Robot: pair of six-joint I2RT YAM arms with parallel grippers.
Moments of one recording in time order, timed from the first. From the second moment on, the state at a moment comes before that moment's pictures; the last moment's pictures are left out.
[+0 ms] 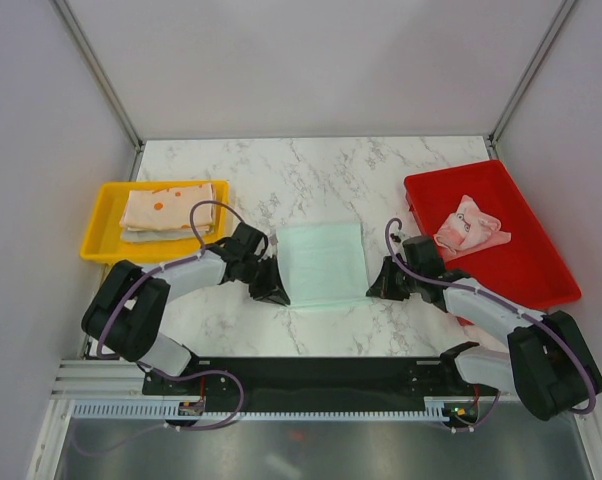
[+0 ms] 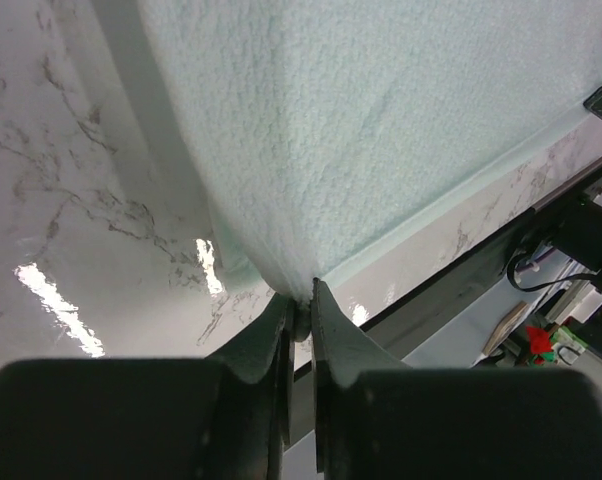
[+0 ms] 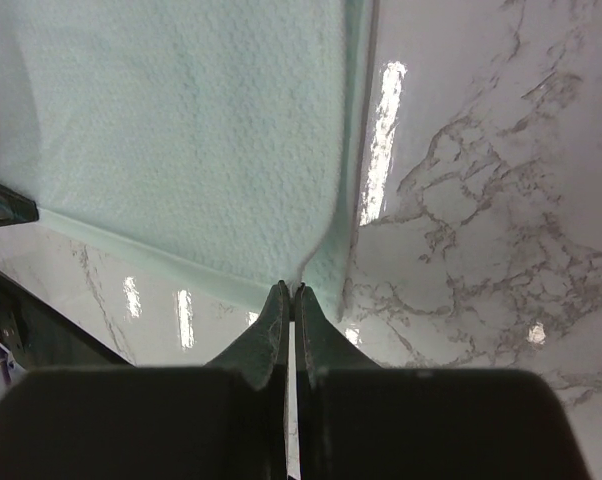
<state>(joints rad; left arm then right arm) -0.51 1.51 0.71 -0.33 0.50 -0.64 0.38 1.19 0.46 -0.16 -0.34 0.55</state>
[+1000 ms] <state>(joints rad) -0.60 1.42 0.71 -0.33 0.47 -0.70 0.39 1.02 0.45 -0.28 -0.24 0.55</state>
